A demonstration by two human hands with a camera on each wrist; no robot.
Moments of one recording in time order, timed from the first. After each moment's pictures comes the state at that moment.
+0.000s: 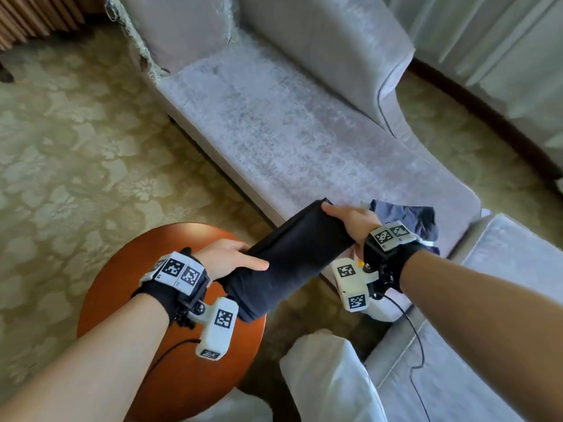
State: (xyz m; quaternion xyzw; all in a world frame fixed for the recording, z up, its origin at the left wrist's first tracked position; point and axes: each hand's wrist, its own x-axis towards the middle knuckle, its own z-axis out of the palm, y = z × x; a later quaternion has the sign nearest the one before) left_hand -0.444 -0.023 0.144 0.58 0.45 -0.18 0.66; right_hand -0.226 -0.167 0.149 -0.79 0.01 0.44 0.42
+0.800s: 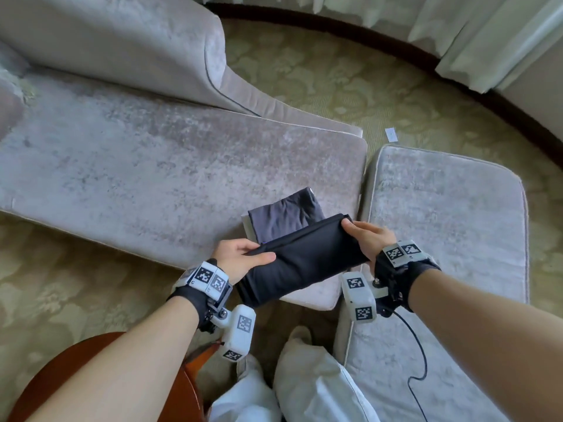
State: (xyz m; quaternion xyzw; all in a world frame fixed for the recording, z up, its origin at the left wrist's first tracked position) left_hand -0.130 -0.185 0.072 0.74 0.33 -0.21 0.55; right_hand -0.026 -0.439 0.068 -0.74 0.28 0.31 0.52
